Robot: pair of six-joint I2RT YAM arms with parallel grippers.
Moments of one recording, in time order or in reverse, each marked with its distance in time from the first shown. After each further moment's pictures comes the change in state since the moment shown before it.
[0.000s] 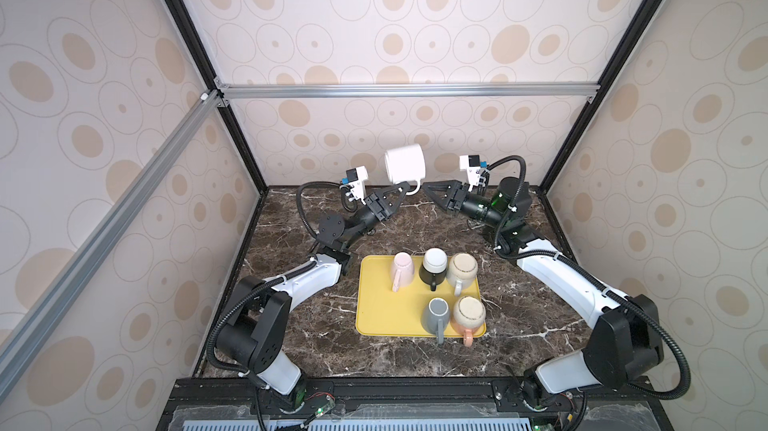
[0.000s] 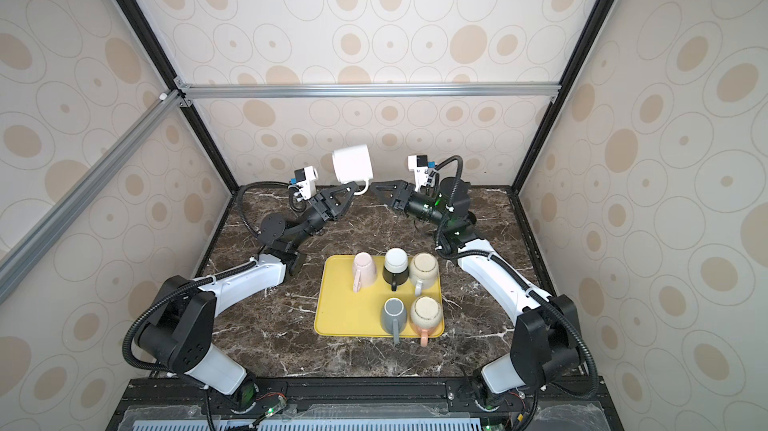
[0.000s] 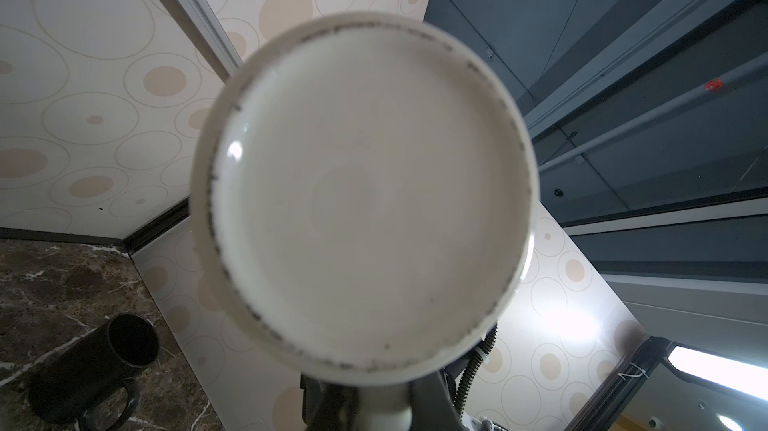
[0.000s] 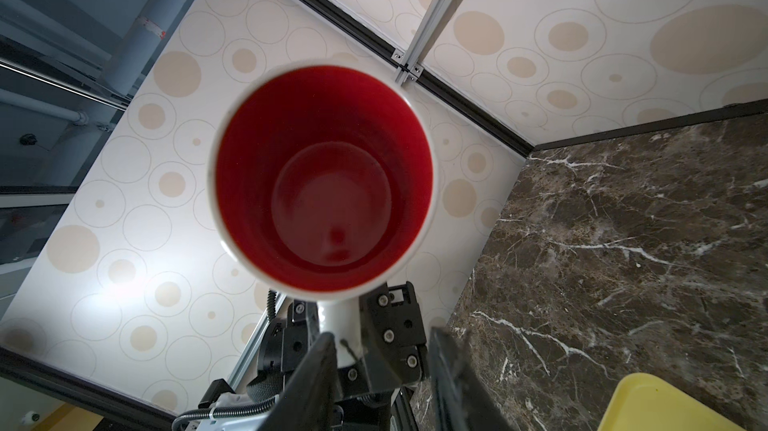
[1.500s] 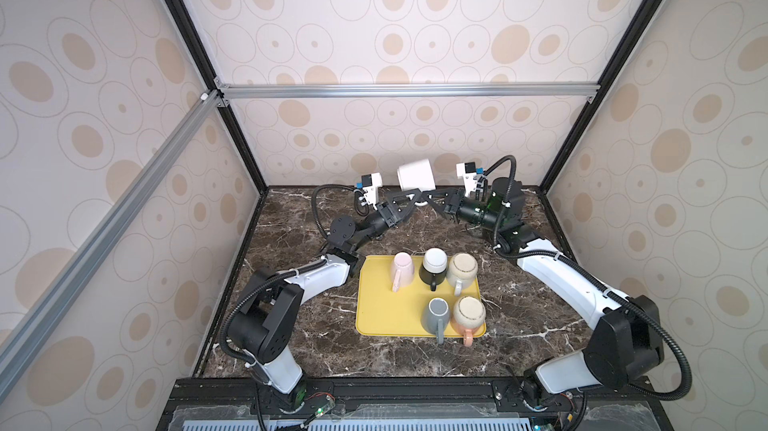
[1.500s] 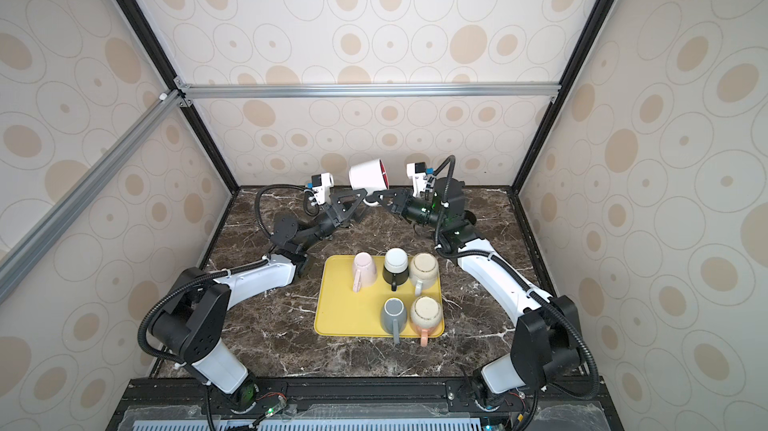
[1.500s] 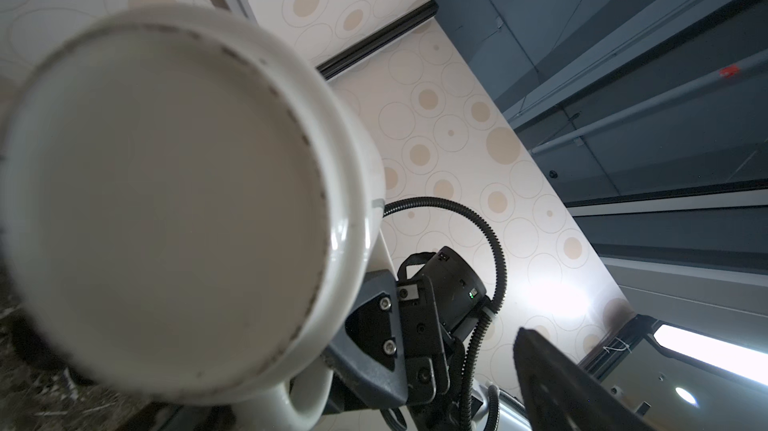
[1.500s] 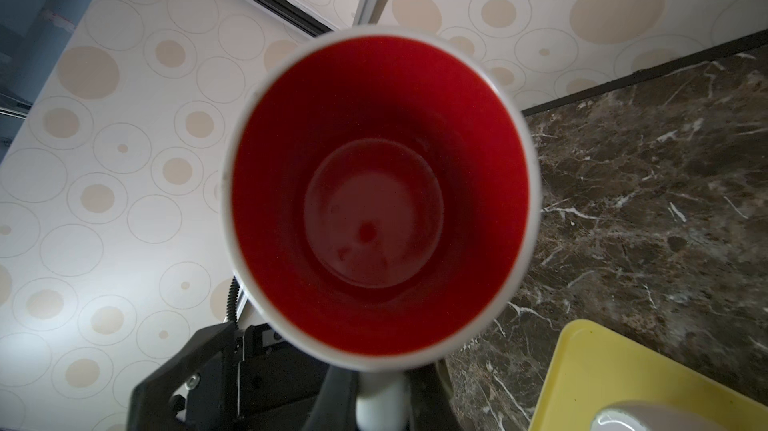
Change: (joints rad) left arm -0.004 0.041 -0.034 -0.021 0.065 -0.004; right arm 0.008 -0.012 0.009 -0.236 0.061 -0.106
